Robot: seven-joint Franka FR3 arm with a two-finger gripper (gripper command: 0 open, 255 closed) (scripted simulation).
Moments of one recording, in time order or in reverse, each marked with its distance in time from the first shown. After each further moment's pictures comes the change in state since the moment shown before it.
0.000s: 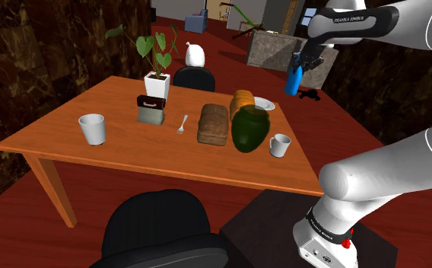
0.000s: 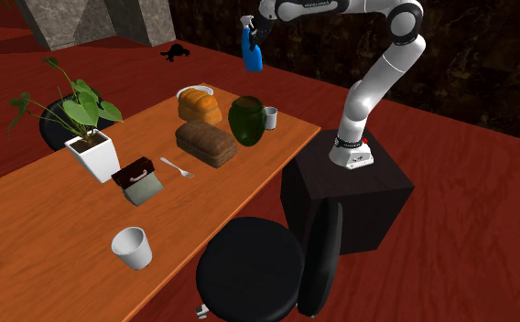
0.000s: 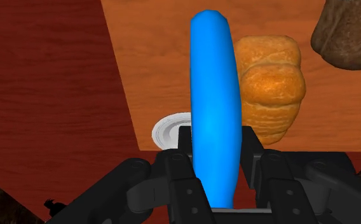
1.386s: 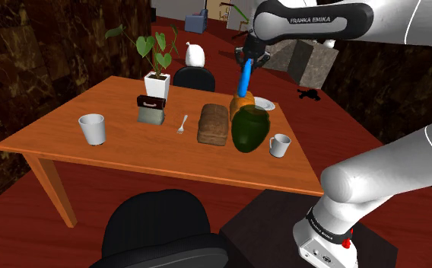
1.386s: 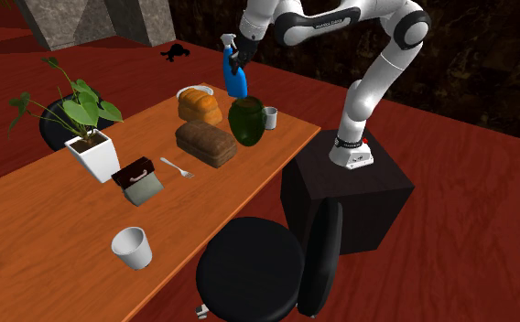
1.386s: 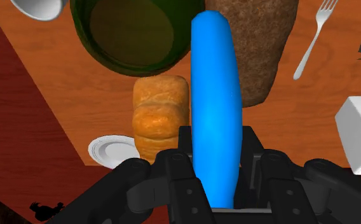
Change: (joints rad) arm 0.096 0.041 0.451 0.091 -0.041 -0.132 0.547
